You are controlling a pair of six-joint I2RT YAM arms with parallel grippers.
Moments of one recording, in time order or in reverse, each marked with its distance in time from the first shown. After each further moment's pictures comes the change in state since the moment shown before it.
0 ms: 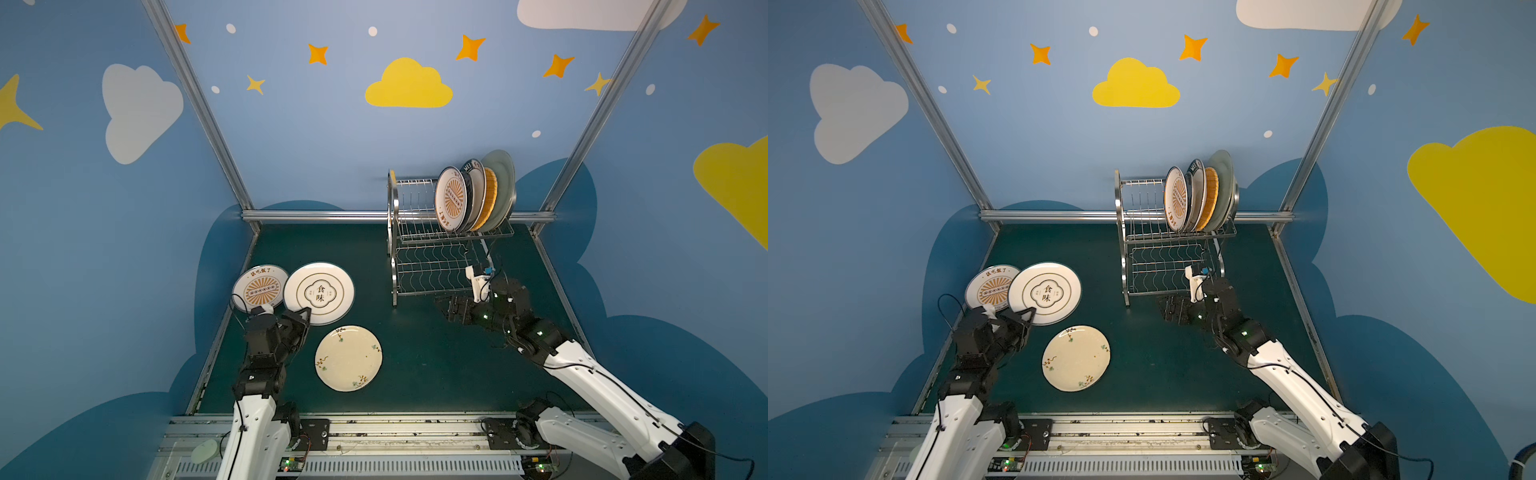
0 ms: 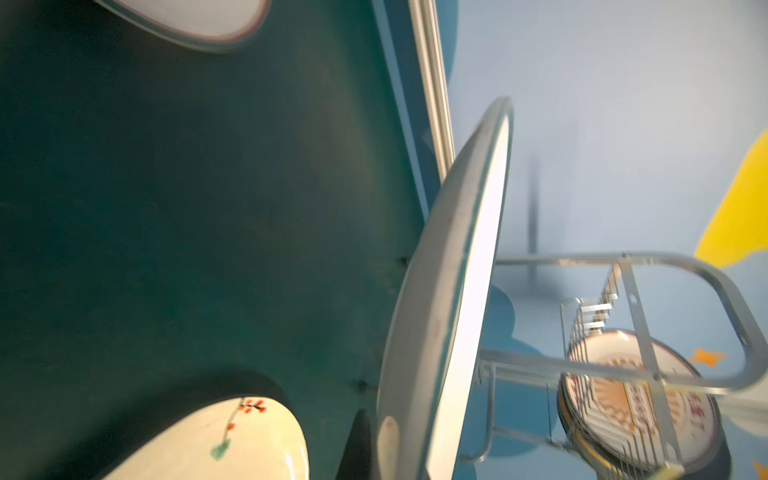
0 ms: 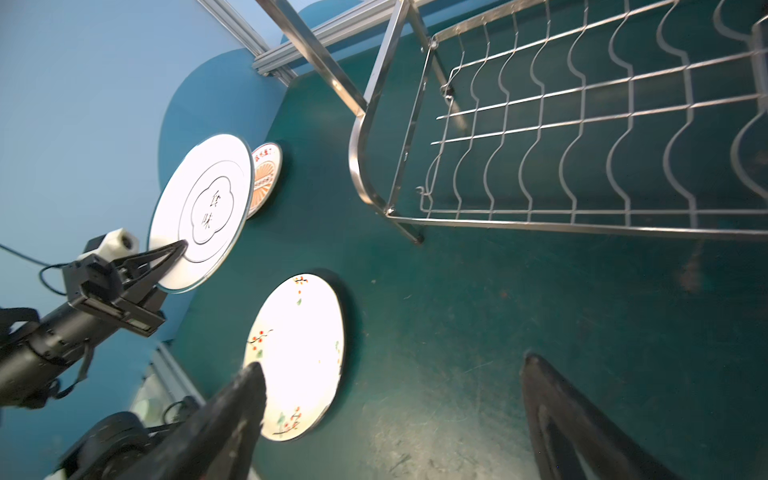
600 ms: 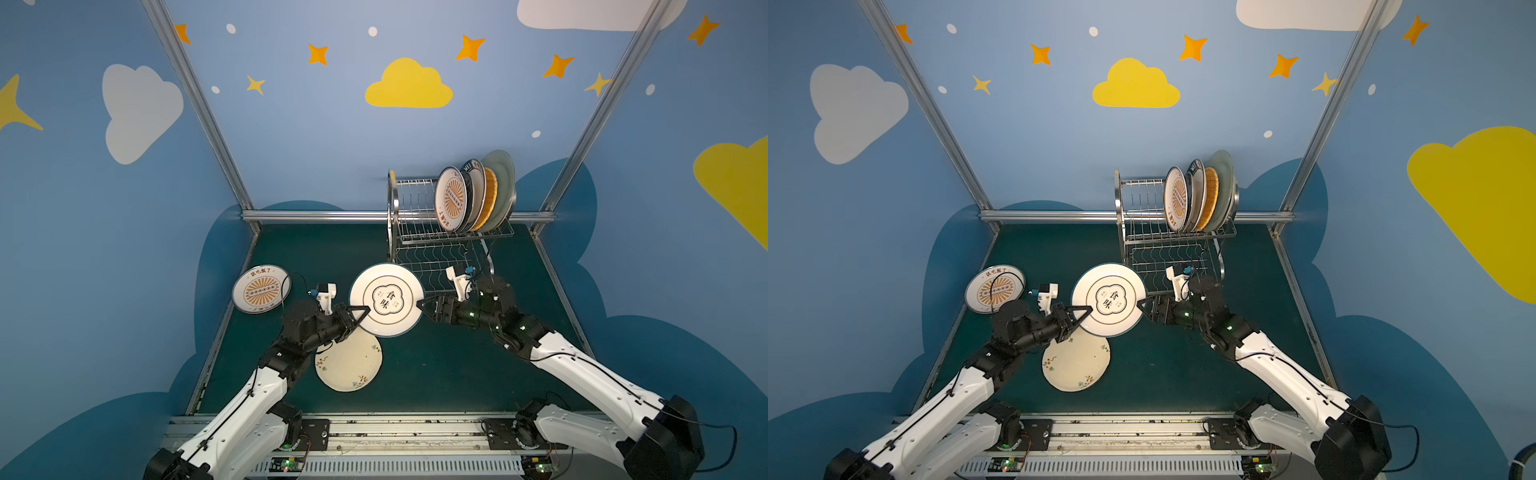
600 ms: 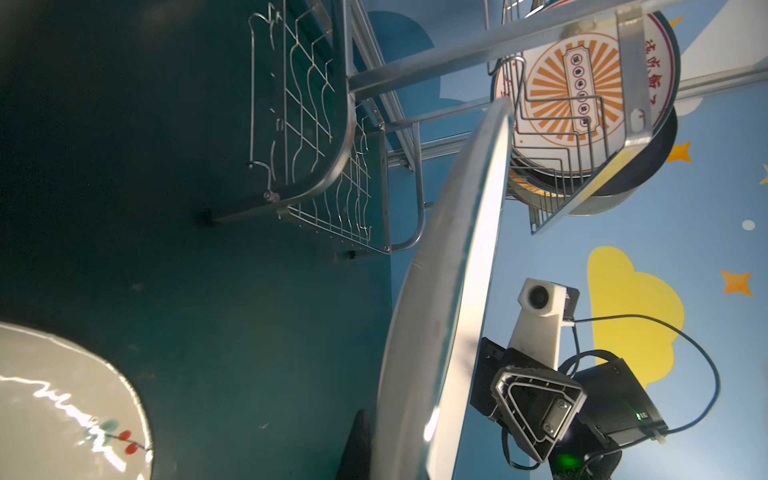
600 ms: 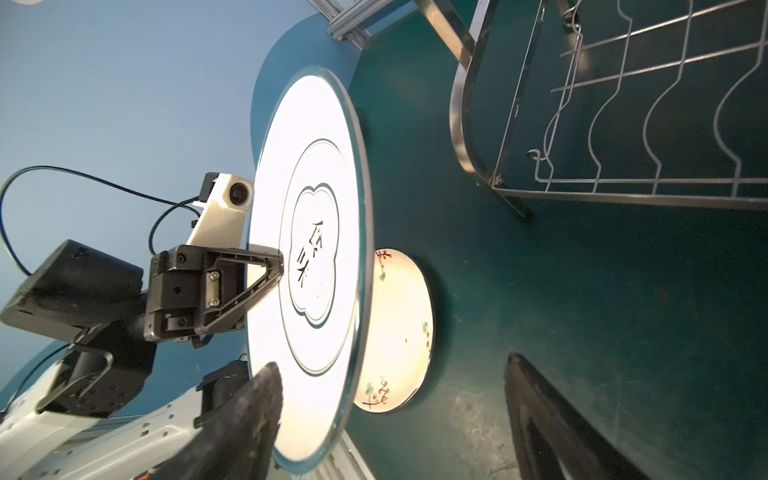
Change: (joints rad) left arm -0.448 0.259 0.063 0.333 0.172 -0.001; right arm 0.075 0.104 0.006 0.156 -0.167 0.151
